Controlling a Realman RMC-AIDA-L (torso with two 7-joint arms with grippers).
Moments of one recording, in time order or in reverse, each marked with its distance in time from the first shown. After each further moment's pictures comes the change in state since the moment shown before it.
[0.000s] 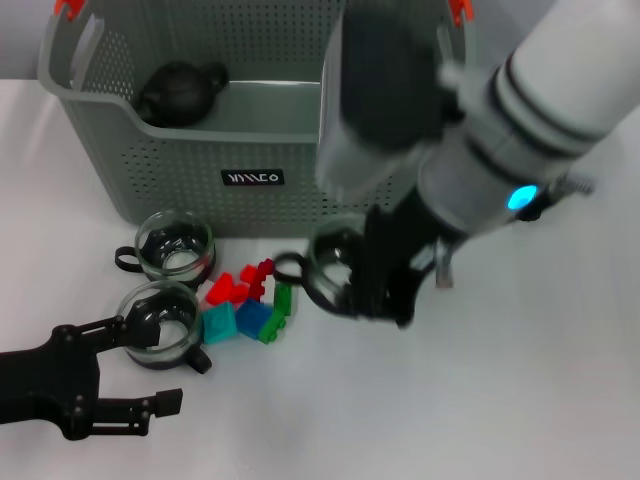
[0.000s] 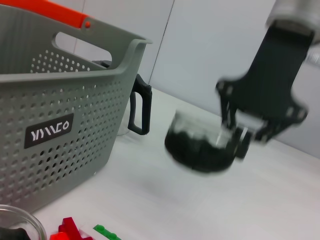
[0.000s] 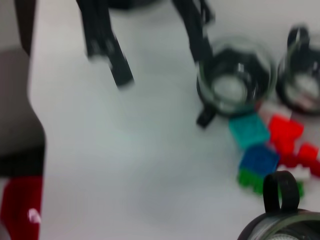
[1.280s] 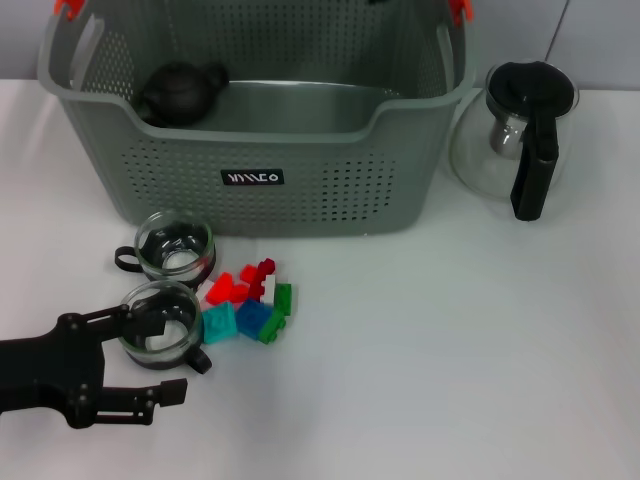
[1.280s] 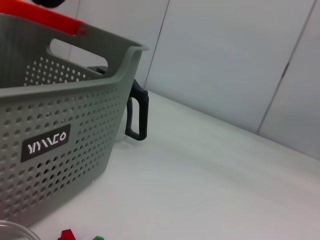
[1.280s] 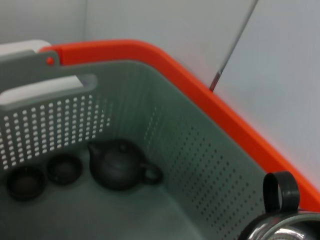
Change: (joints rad) left arm -0.025 0.006 0.000 -0.007 0.000 0.000 0.001; right arm 0.347 -0.044 0.512 0.596 -0.310 0.667 0.013
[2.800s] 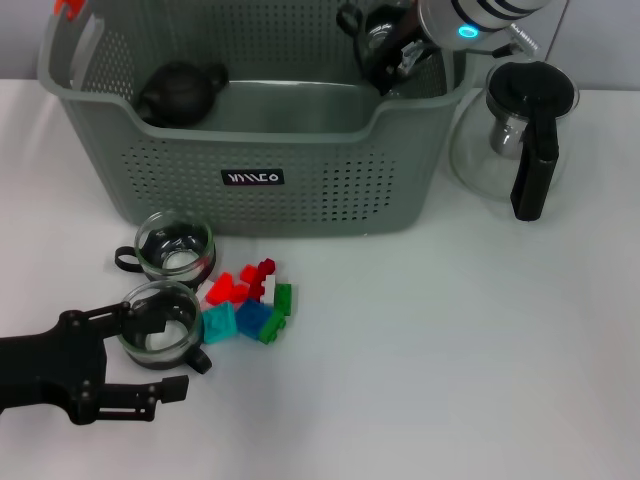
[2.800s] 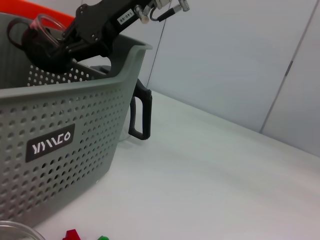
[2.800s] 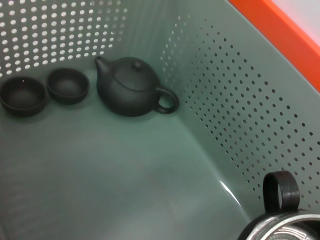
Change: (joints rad) left arm -0.005 0.001 0.001 -0.007 0.000 -0.014 0.004; right arm -0.004 0.037 -0.111 0.200 -0.060 0.153 0.002
